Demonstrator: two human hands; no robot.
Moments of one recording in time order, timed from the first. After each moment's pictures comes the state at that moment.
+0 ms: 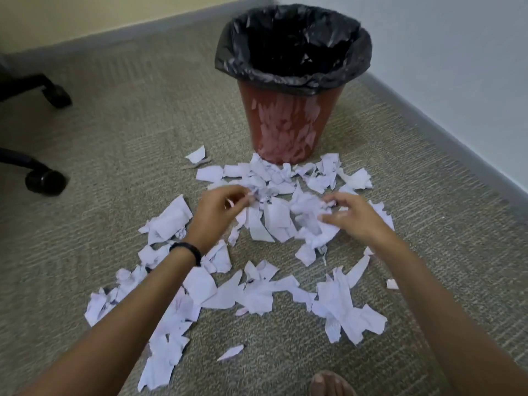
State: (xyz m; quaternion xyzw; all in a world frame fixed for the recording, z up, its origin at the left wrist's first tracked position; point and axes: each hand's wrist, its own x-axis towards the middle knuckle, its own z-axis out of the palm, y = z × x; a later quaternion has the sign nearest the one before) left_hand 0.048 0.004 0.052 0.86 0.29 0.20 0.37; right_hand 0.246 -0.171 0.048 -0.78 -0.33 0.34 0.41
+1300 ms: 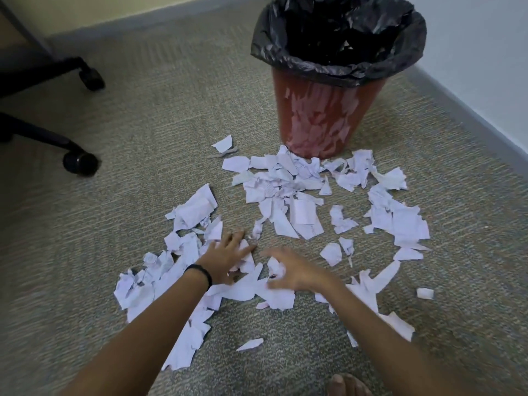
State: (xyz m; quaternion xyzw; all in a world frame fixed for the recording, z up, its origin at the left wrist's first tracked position) left_hand -0.027 0.013 -0.055 0.92 0.19 -0.34 0.04; right_hand 0.128 -0.117 -0.029 -0.69 -0.48 0.53 0.08
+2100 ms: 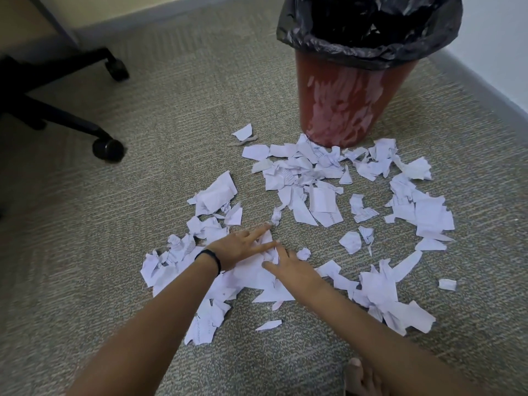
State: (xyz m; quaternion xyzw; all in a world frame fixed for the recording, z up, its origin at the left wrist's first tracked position) left_hand -0.045 0.010 -0.029 0.95 0.06 -0.30 0.00; right_hand 0.072 -0.129 -0.044 -0.67 -0.69 0.25 -0.11
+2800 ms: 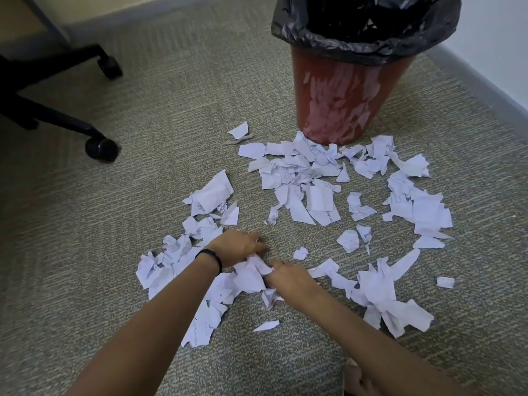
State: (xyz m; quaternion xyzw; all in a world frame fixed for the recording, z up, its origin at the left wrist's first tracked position) left_hand -0.029 0.008 -0.024 0.95 0.09 -0.30 0.02; right_hand 0.061 -0.130 -0.056 -0.67 -0.69 0.25 -0.09
